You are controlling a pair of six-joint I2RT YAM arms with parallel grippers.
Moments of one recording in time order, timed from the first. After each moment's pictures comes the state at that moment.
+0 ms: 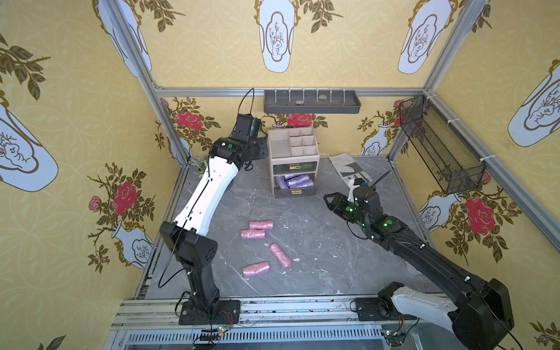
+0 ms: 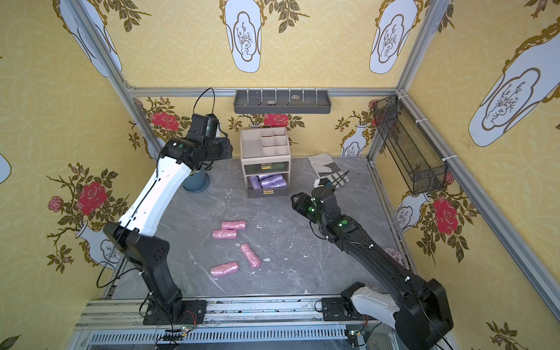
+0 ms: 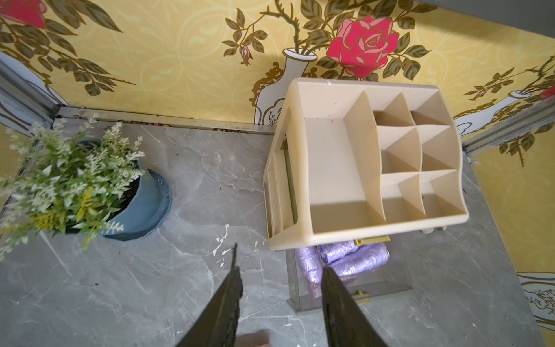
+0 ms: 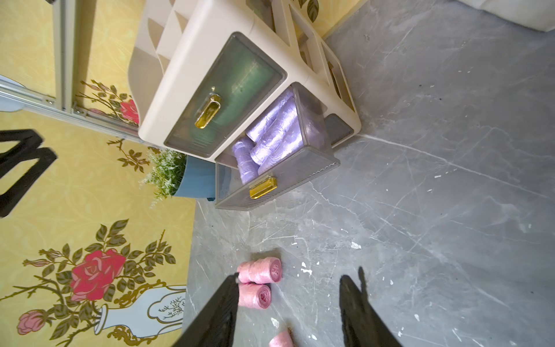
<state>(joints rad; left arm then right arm) -0.45 1.92 2.26 -1.03 -0.16 -0.41 0.60 1.08 0.79 -0.19 -0.04 0.94</state>
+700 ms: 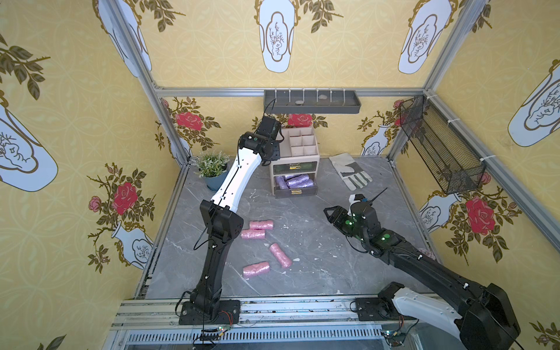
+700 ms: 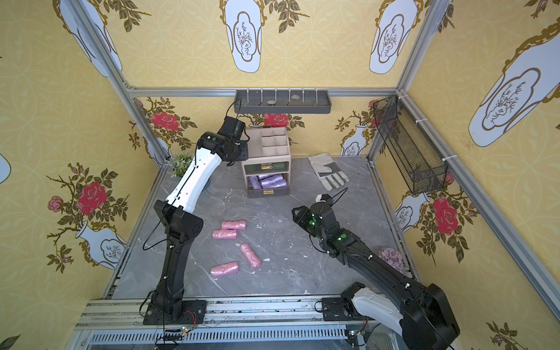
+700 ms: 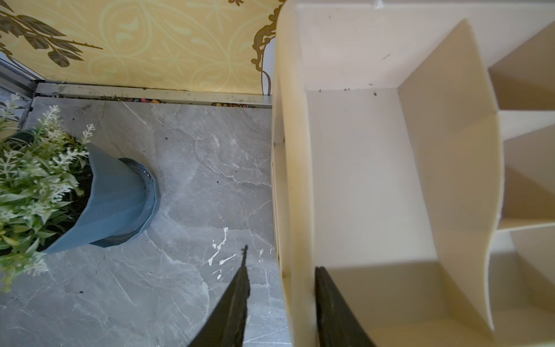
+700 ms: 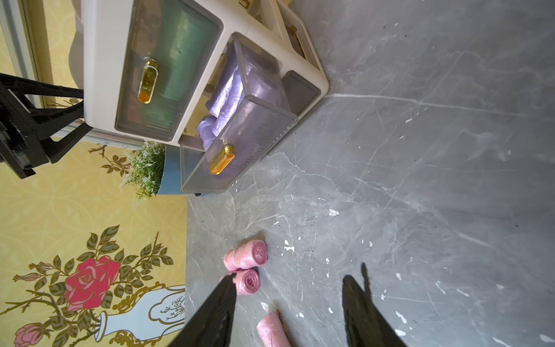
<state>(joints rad) -0.47 2.30 2.64 -1.22 -0.24 -0.42 0.66 1.04 0.59 -0.09 0.00 1.06</state>
